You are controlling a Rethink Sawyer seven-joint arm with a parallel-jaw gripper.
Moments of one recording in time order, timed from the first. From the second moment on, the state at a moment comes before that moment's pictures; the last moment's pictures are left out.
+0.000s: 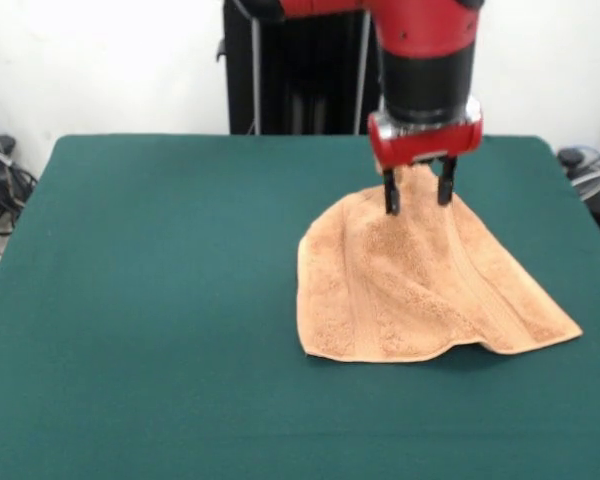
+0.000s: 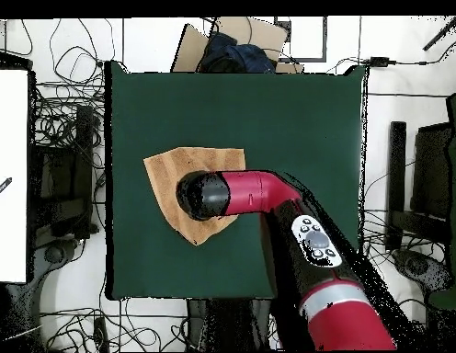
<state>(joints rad) -0.40 -0.67 0.36 1.79 -0.26 0.55 1.63</state>
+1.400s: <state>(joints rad) -0.50 -0.80 0.37 1.92 -0.18 0.58 1.63</state>
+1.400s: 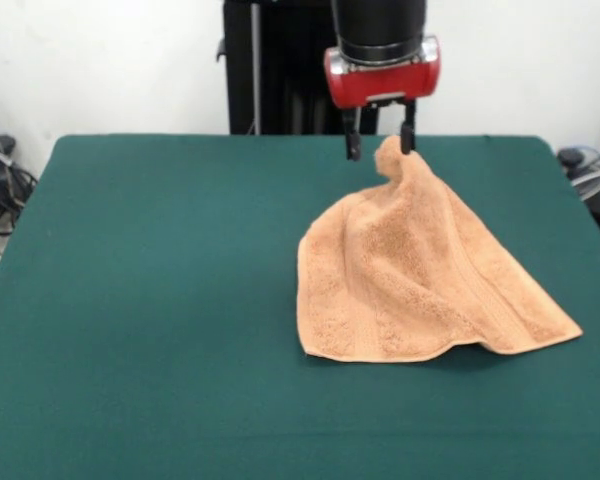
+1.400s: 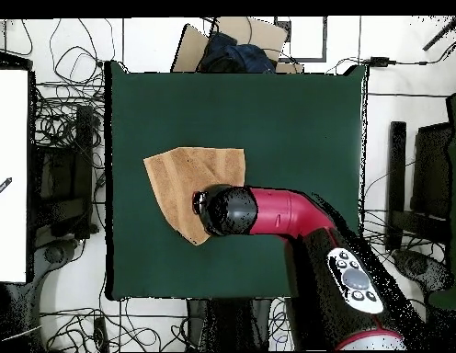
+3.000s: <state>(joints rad) -0.51 -0.69 0.36 1.93 -0.18 0.57 1.63</state>
